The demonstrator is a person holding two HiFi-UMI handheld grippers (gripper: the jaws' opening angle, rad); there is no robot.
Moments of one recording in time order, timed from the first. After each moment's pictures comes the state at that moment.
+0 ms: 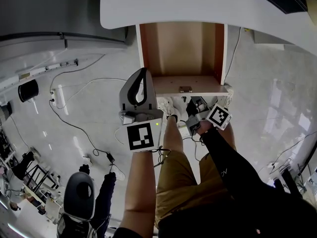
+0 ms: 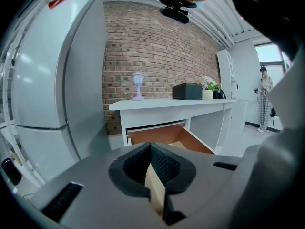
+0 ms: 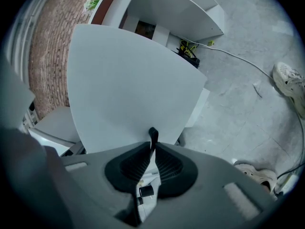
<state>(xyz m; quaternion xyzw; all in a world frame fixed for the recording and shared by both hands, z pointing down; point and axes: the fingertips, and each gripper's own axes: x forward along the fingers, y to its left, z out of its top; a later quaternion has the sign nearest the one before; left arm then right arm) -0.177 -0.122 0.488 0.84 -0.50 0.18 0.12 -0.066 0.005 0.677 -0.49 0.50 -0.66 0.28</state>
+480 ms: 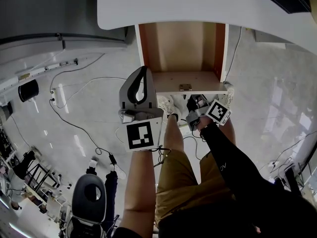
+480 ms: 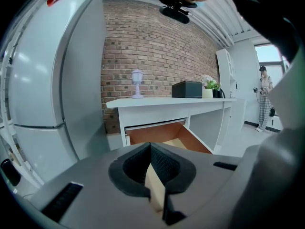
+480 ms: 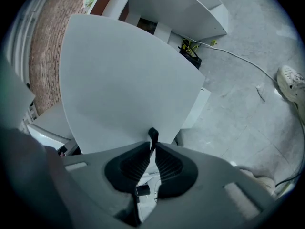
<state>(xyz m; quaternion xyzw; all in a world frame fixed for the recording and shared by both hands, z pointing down) -0.171 -0.125 0.491 0.84 -0.49 0.18 0.12 -0.062 -0.003 0.695 -0.49 0.52 -0.65 0.26</state>
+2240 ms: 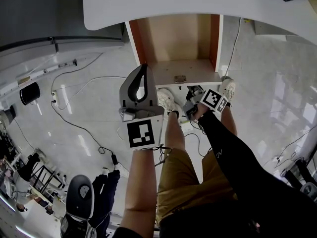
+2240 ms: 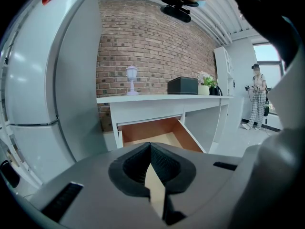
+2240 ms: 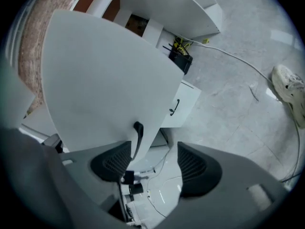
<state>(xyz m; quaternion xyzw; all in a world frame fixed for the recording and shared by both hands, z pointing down) -0.153 -0.108 0.498 0.85 -0.48 0.19 0.12 -0.060 0.003 0.744 -0.51 0.49 -0.67 0.22</state>
